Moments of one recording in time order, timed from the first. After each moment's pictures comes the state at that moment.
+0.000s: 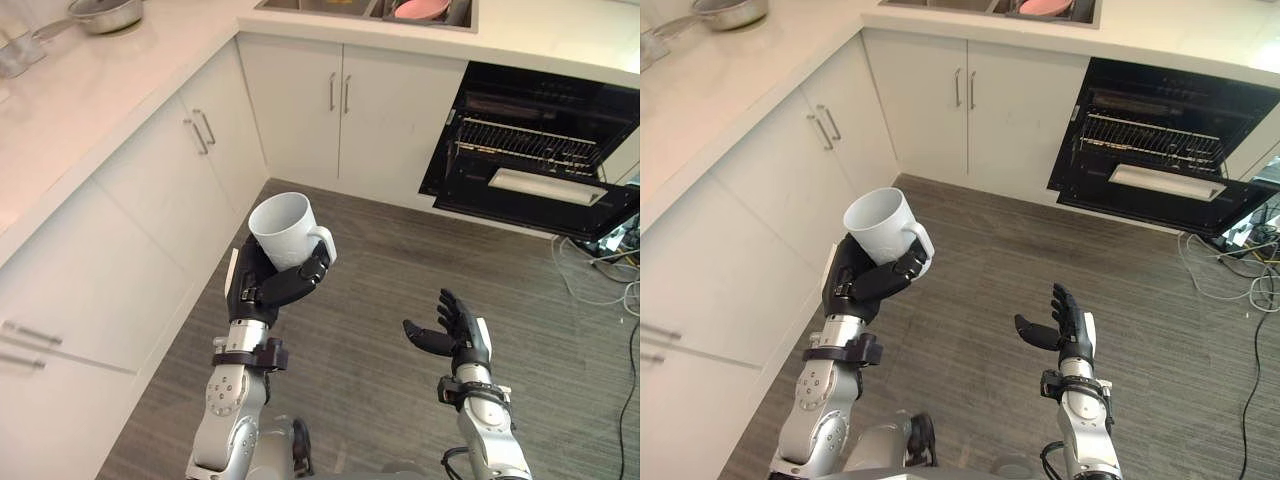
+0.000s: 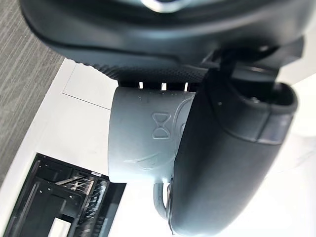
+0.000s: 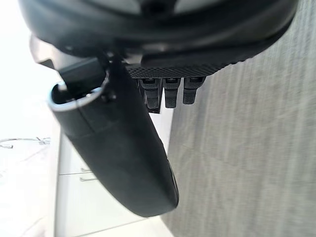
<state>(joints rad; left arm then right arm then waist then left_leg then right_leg) 0.17 0.10 -0.21 -0.25 -0.33 -0.18 0.08 0.13 -0.09 -0.09 0.27 0.07 -0.10 -0.12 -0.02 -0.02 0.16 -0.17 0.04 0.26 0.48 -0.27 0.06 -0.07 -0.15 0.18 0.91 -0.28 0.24</state>
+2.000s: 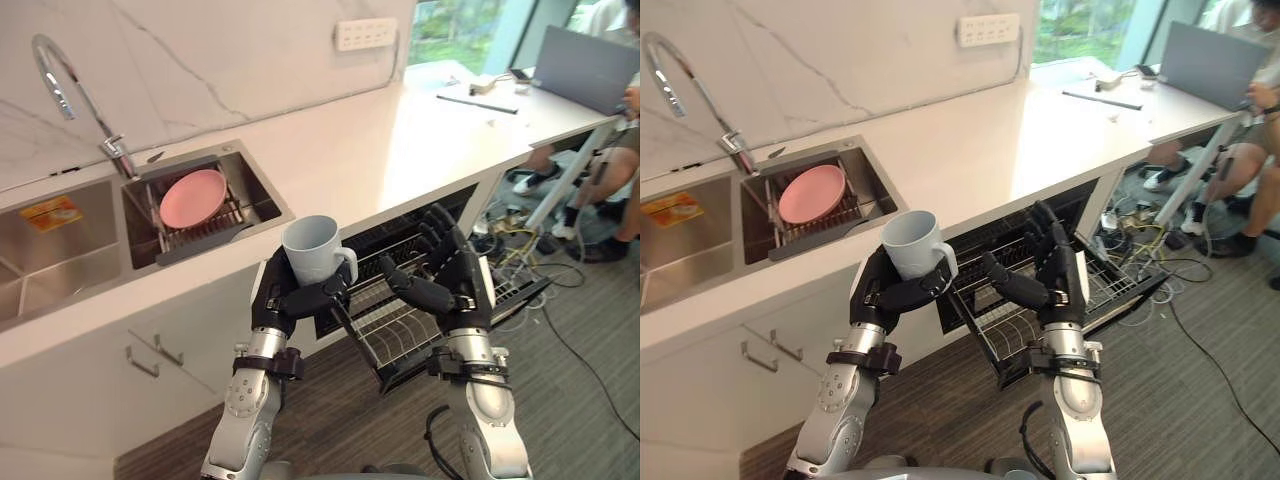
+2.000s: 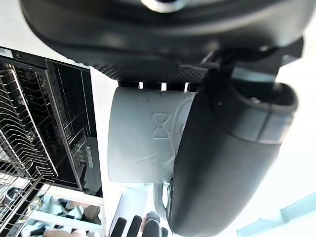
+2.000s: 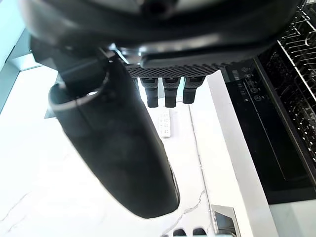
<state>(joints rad) 0.13 0.07 -0.27 -0.14 -0.26 -0.18 0.07 0.22 -0.05 0.09 -0.23 0.23 -0.20 -0.03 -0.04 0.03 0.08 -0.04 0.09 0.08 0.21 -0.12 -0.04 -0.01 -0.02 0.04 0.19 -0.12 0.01</state>
